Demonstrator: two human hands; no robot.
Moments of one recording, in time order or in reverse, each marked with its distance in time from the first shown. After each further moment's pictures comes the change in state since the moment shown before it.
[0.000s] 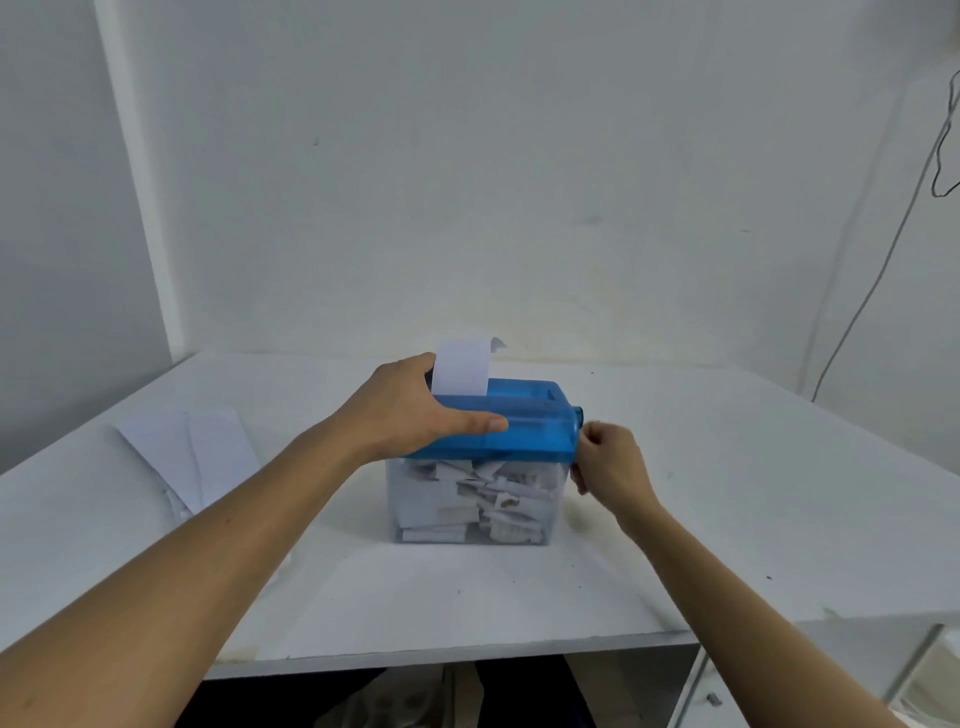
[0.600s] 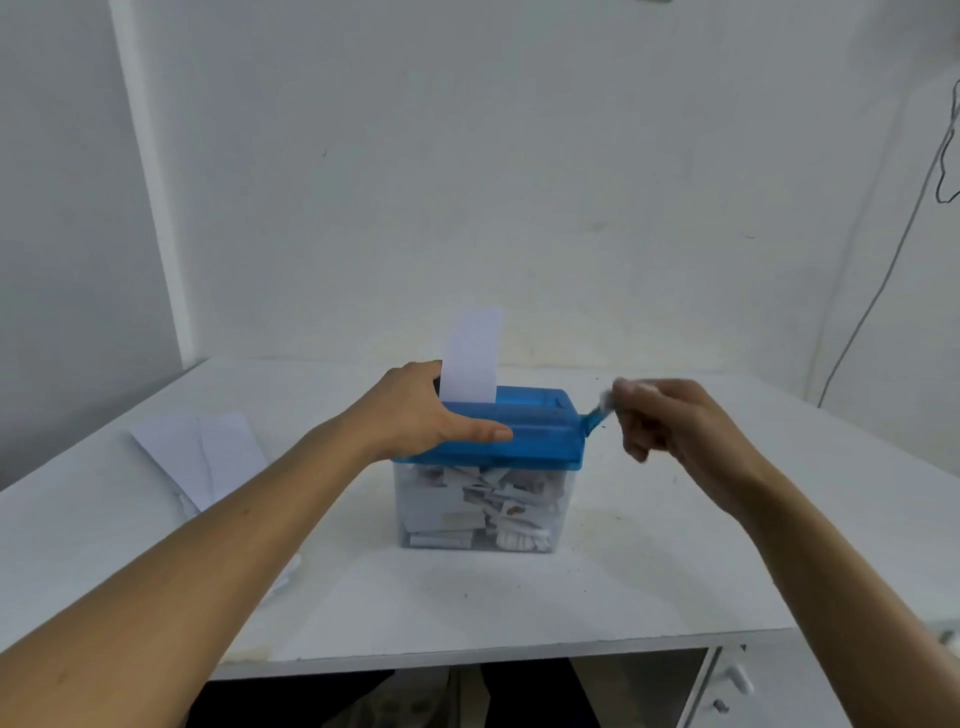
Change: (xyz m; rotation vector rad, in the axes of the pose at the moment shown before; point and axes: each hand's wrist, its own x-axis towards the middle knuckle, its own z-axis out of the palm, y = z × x) left_hand 0.004 0.003 -0.004 0.064 -0.060 -0.009; right_hand -0.046 -0.068 -0.085 0.210 -0.314 -0.327
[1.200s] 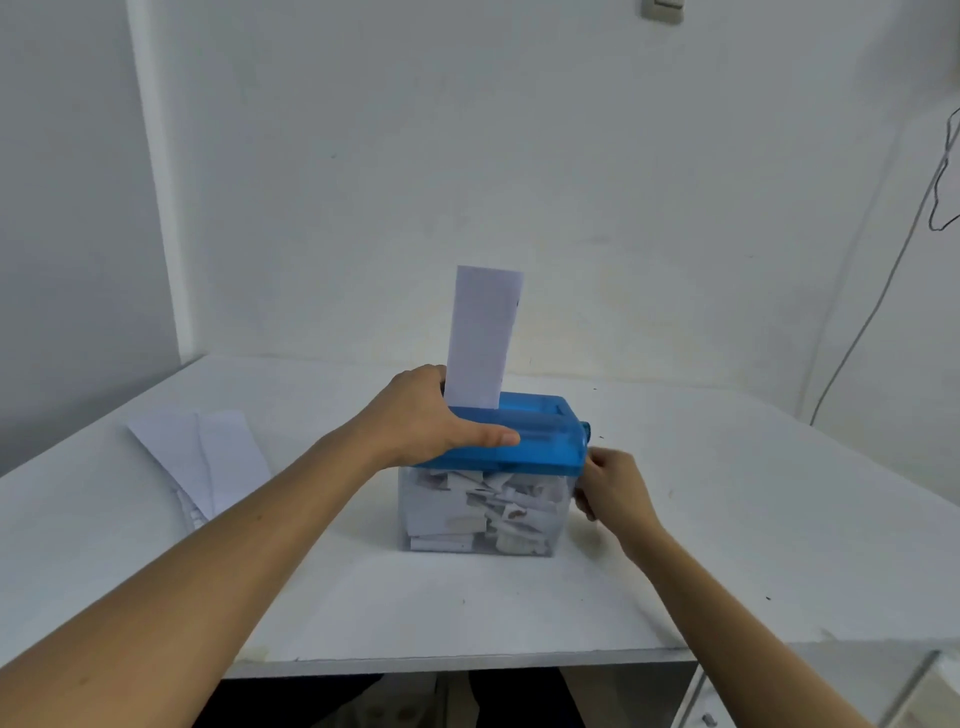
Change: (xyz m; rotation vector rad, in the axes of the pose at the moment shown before) left_hand -0.001 -0.001 0.005 -0.055 0.030 0.007; right_hand 0.034 0.103 0.054 -0.179 0.267 0.349
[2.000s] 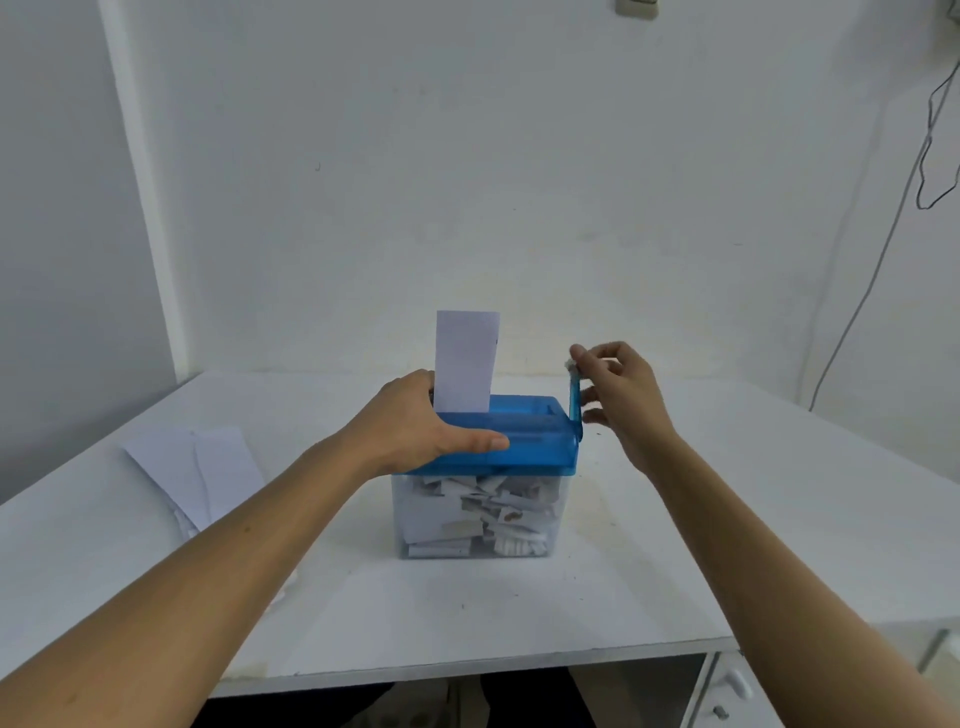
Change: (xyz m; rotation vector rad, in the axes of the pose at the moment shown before) left_hand -0.004 0.005 -0.002 0.009 -0.003 0.006; right_hand 0.023 -0.078 -0.034 0.322 0.066 -0.209
